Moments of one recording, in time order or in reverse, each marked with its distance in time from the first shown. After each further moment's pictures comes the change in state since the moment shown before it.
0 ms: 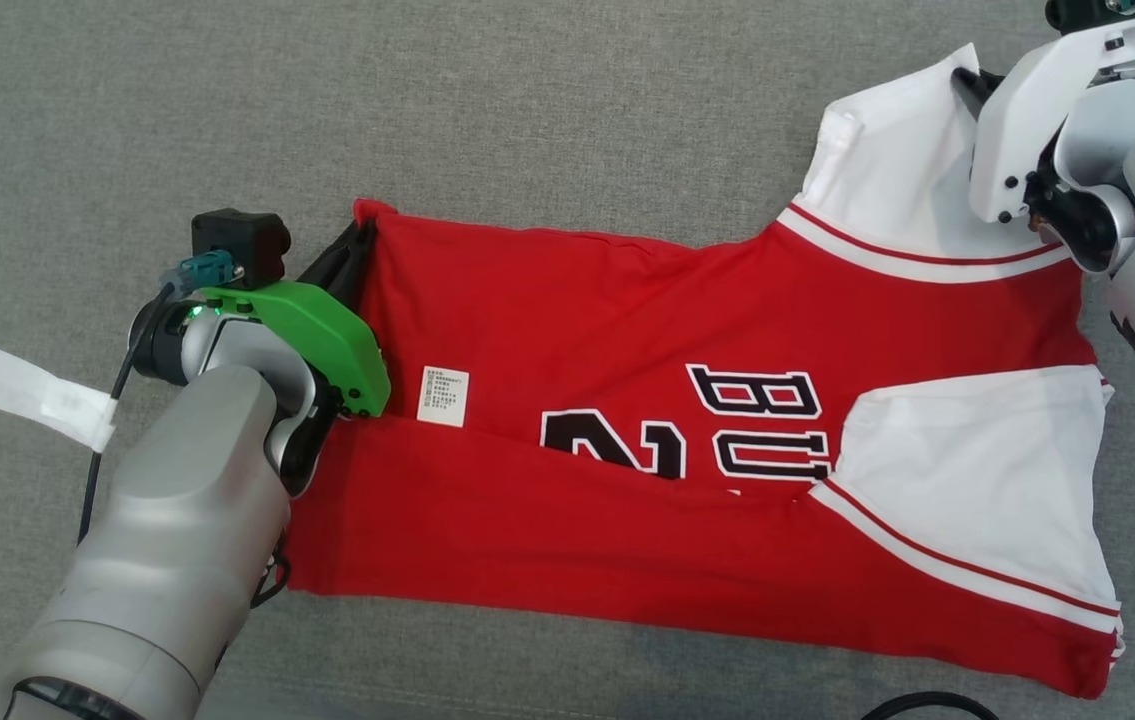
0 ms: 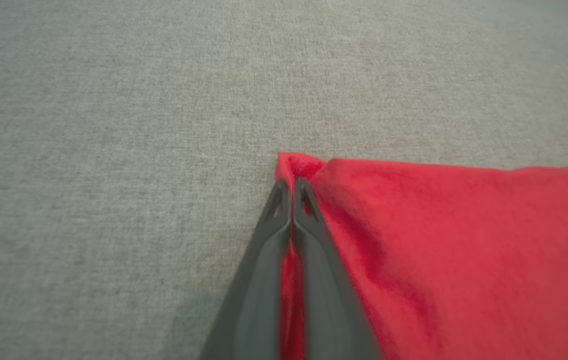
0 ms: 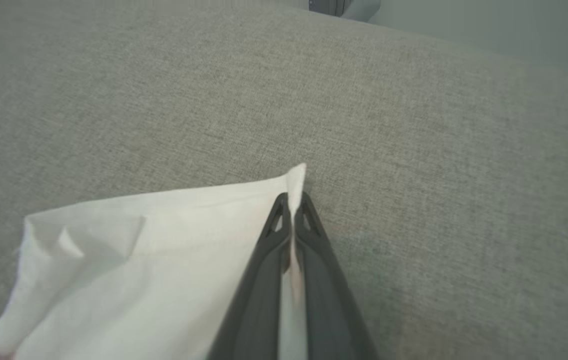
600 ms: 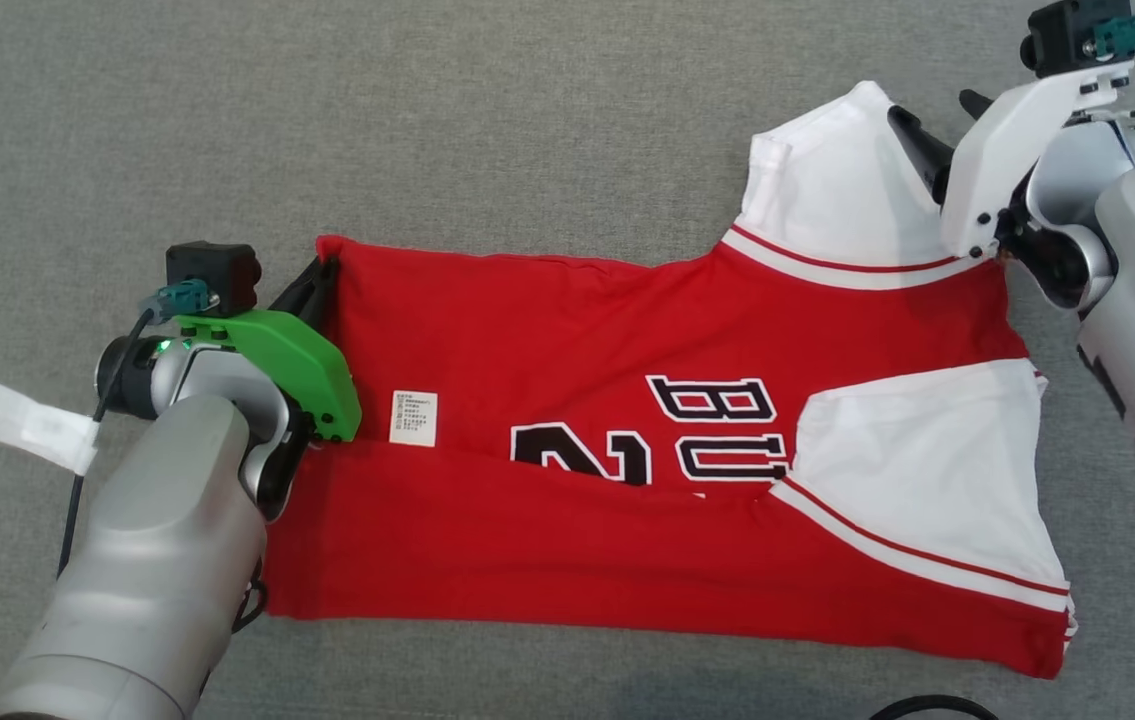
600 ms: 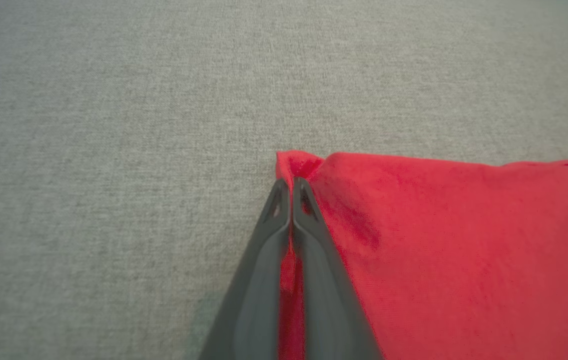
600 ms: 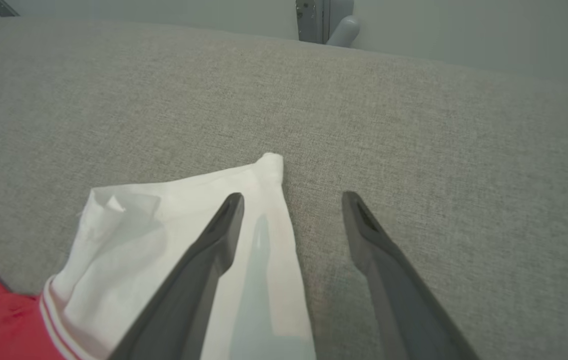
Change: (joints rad) left arm 0.075 0.032 0.127 -0.035 0.107 0.000 0.053; right arm 0.127 0.027 -0.124 -0.115 -0.045 0.000 -0.032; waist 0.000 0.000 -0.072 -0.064
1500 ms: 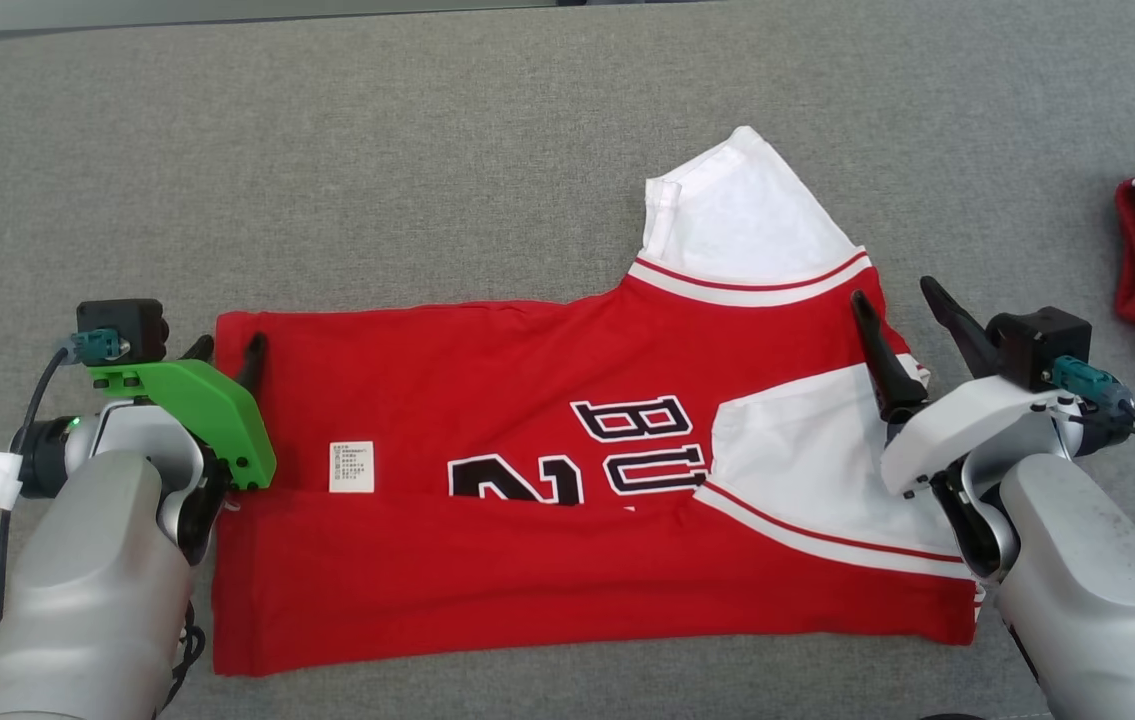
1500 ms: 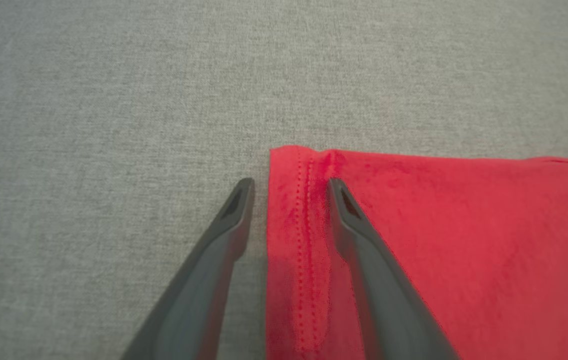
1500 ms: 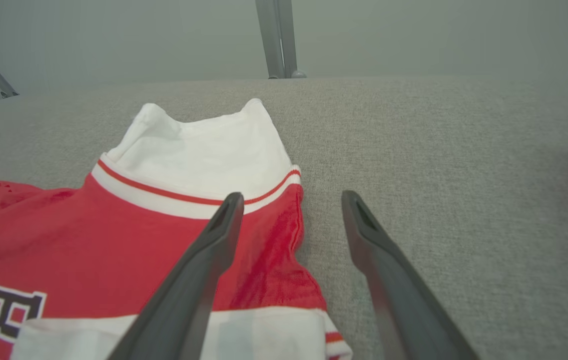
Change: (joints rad) left arm 0.084 0.035 0.265 0.036 0.142 0.000 0.154; right arm 0.488 0.144 -0.246 -0.167 -0.275 0.000 -0.504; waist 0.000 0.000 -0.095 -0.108
